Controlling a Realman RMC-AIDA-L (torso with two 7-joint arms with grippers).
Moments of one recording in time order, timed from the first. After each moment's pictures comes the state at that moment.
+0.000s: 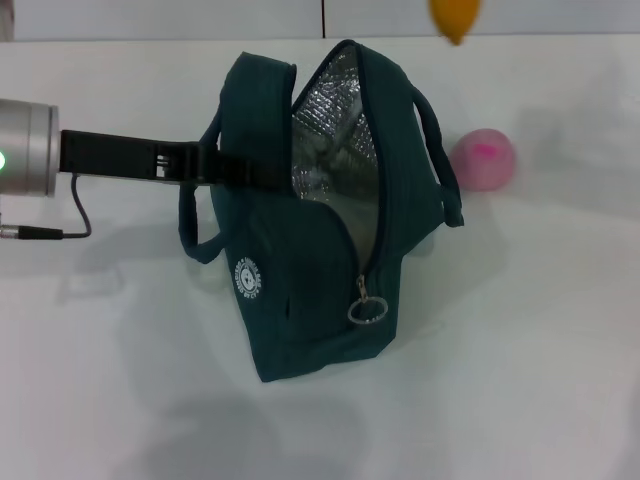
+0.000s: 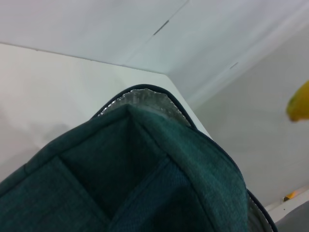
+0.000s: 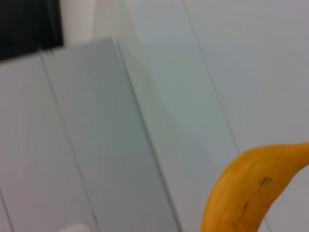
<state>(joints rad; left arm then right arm) -0.59 -2.03 0.81 0.91 2.00 1.71 -2.30 0.74 2.01 -0.77 -1.00 -1.57 -1.66 1.94</state>
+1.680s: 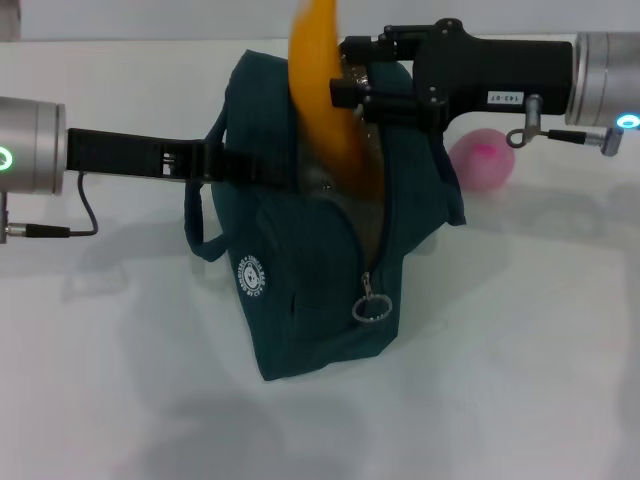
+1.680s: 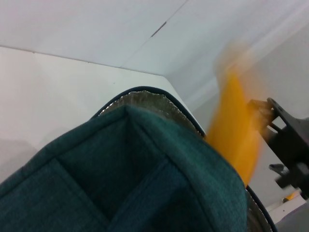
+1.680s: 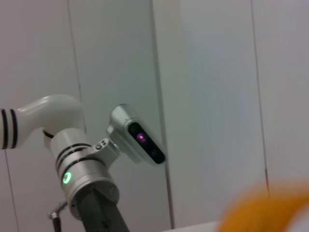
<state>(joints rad) -0.59 -2.04 0.80 0.90 2.00 1.71 -2.29 0.78 2.02 -1.10 -0.61 -1.49 -1.42 1.33</state>
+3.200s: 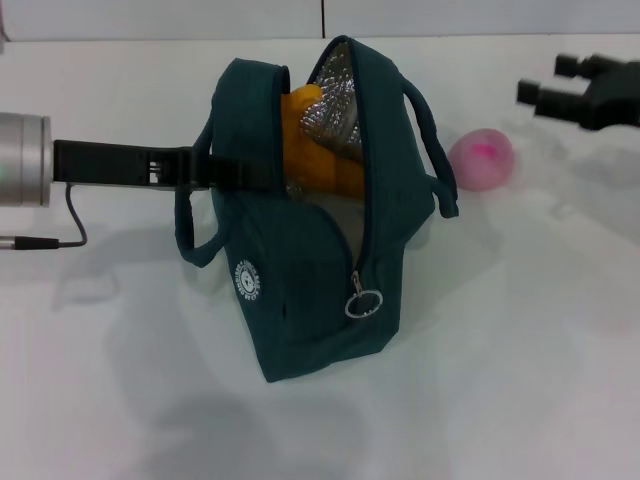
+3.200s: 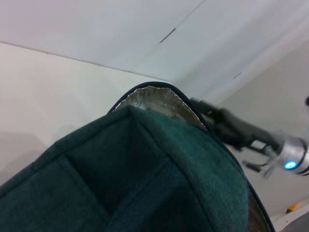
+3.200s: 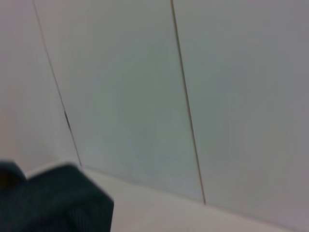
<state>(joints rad) -0.56 -2.04 0.79 0.90 1.99 1.70 -2.29 0.58 1.96 -0.97 -0.61 -1.59 -1.12 1.44</state>
